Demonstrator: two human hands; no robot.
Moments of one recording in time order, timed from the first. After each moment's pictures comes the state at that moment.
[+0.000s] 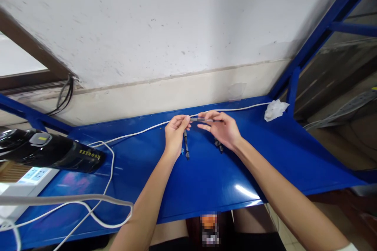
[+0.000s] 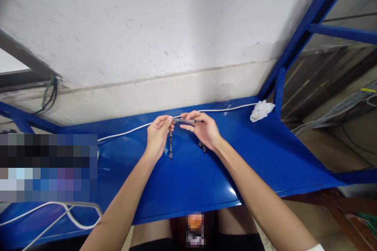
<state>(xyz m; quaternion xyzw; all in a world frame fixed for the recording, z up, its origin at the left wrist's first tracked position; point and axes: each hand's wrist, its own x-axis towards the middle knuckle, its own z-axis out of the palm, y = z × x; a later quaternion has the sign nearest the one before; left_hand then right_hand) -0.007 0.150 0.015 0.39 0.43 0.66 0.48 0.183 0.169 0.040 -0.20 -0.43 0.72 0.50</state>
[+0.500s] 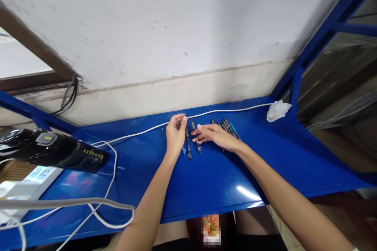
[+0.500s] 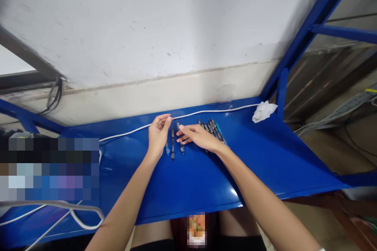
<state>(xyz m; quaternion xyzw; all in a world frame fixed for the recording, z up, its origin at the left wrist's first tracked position) -0.021 0.156 0.005 0.50 0.54 0.61 0.30 0.173 0.166 0.019 -0.32 -0.58 0.69 0.29</state>
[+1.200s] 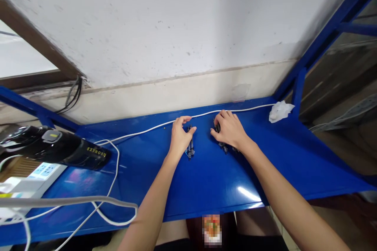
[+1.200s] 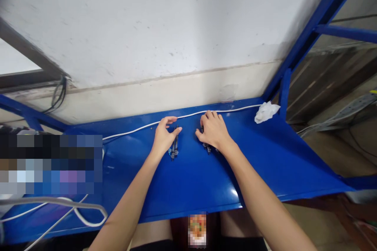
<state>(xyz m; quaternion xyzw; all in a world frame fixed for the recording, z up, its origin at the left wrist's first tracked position) -0.026 0.157 -0.004 0.61 0.59 0.48 0.22 0.207 0.179 0.023 -0.52 -0.83 -0.01 0.18</state>
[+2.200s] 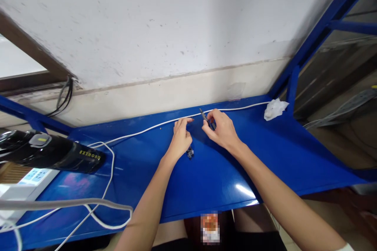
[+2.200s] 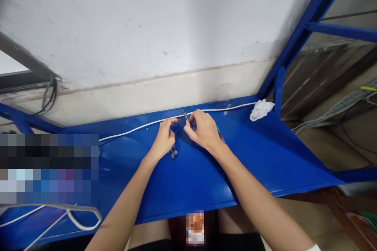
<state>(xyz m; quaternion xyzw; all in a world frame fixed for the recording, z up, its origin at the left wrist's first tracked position) -0.019 0.148 -0.005 0.73 0.53 0.40 0.18 0.187 0.165 0.025 -0.46 -0.79 0.05 0.40</state>
